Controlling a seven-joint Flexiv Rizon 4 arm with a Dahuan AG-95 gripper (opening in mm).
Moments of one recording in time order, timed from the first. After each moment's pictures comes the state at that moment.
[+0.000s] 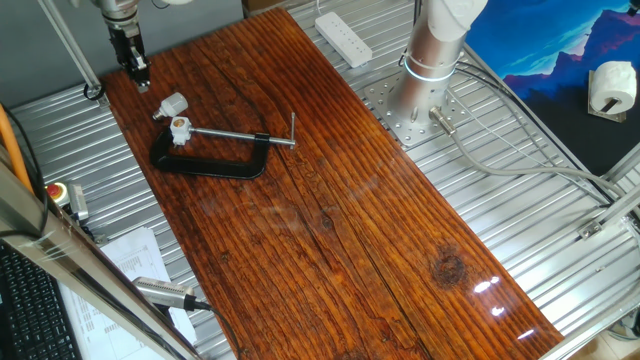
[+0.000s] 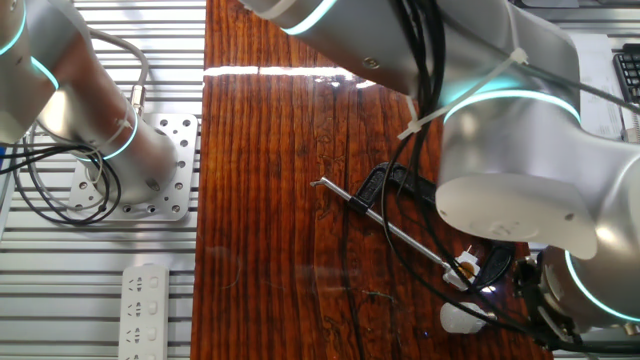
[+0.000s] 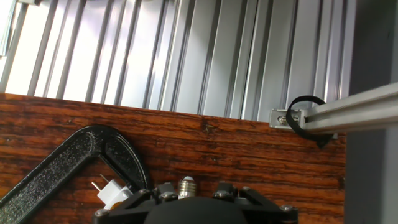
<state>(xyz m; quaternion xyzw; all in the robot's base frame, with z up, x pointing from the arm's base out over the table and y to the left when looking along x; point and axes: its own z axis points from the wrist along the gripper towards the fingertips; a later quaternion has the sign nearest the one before) 0.650 -0.285 0.144 -0.09 0.99 -0.02 0.06</state>
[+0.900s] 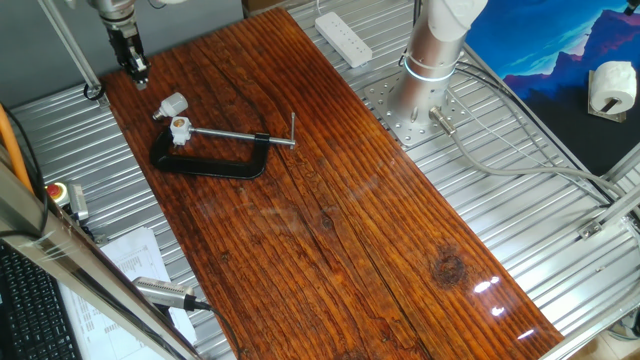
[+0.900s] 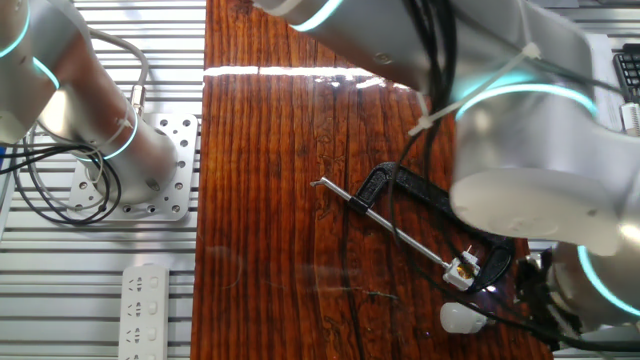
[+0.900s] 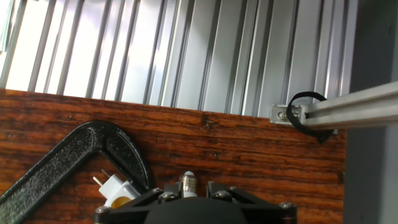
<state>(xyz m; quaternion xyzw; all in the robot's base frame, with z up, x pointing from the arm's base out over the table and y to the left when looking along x) 0.650 -0.284 0.147 -0.10 0.99 -0.02 0.03</state>
